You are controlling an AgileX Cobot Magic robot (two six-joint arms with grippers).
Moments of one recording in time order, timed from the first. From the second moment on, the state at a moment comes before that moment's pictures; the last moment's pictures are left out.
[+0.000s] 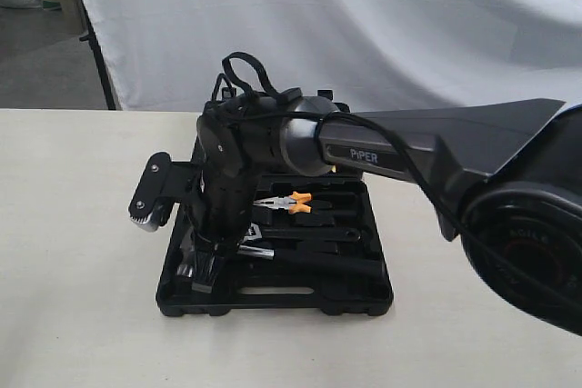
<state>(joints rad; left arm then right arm) 0.13 0.00 -0.01 0.02 0.10 -0.31 0.93 2.29 -1.81 -0.02 0.82 -0.68</state>
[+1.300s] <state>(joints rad) 0.13 0.00 -0.01 0.02 0.10 -0.31 0.95 2.29 -1.82 -0.04 0.81 -0.73</state>
